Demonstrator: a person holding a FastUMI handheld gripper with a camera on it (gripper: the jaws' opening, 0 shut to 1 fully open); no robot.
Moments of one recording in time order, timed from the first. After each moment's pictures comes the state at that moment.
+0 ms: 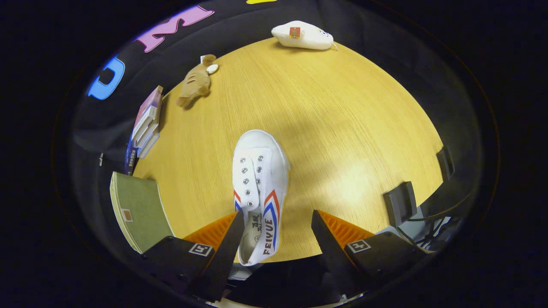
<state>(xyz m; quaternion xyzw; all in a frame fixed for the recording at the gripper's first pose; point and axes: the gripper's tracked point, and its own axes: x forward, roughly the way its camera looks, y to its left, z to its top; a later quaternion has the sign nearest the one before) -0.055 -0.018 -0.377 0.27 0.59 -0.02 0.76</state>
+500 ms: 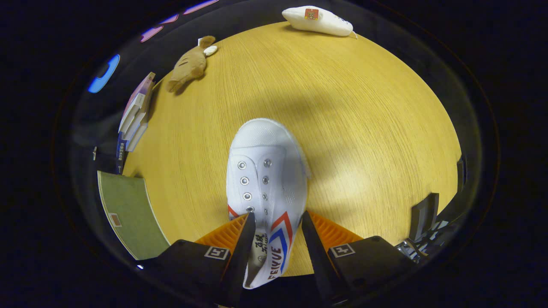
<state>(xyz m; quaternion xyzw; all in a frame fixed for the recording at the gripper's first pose) -0.035 -0.001 -0.419 0.24 0.63 -0.02 0.74</state>
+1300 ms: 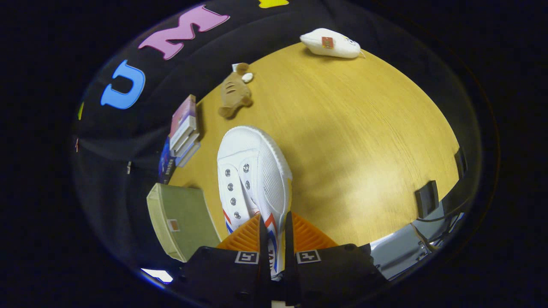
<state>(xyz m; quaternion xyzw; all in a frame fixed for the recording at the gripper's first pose) -0.010 0.059 -0.258 0.35 0.54 0.06 0.76</state>
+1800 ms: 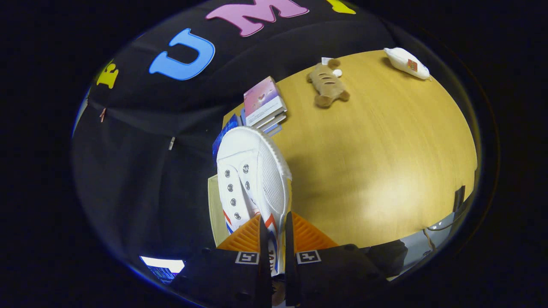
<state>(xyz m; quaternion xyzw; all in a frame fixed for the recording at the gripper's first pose) 0.000 0.237 -0.142 0.34 0.53 0.18 0.75</state>
